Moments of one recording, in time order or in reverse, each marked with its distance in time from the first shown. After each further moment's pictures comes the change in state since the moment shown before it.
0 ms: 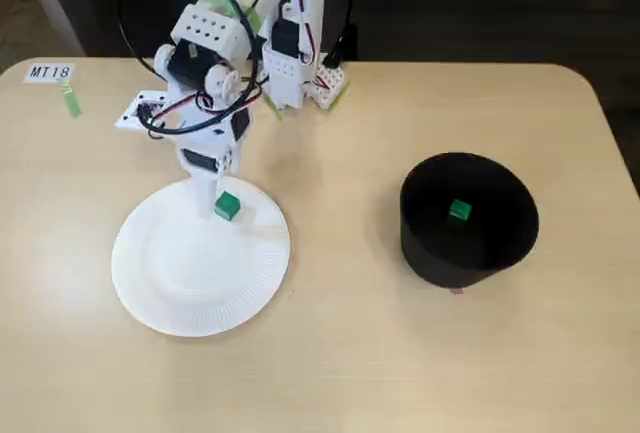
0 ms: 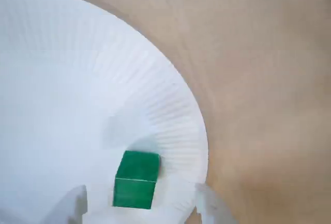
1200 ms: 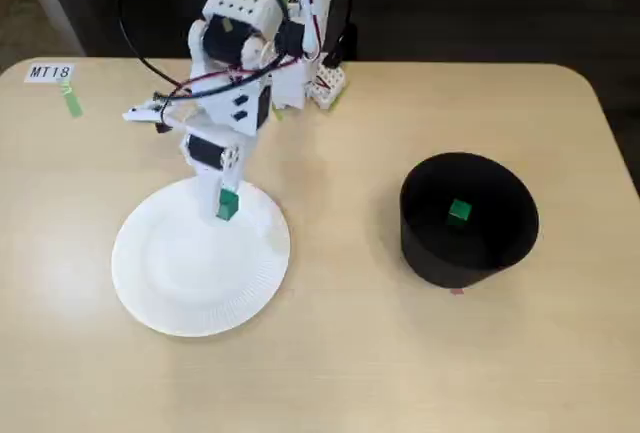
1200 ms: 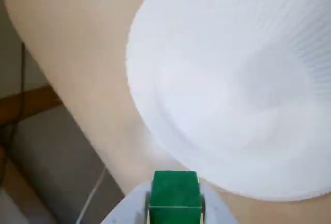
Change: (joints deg) arm -5.4 28.7 16.0 -30.0 16.5
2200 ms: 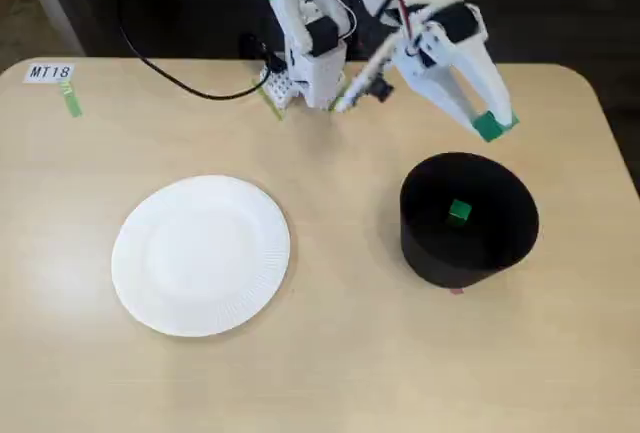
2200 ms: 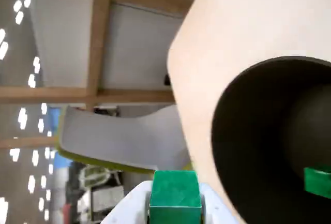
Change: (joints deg) arm -59.3 7.7 0.3 -13.5 -22.6
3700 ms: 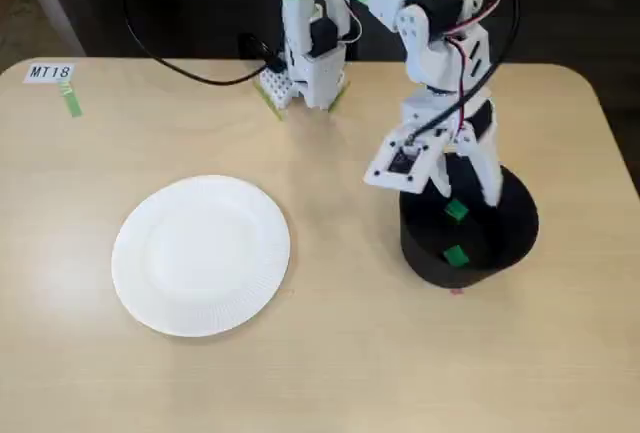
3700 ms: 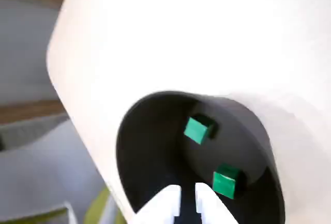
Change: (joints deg) arm 8.1 -22.1 -27.2 30.8 -3.0
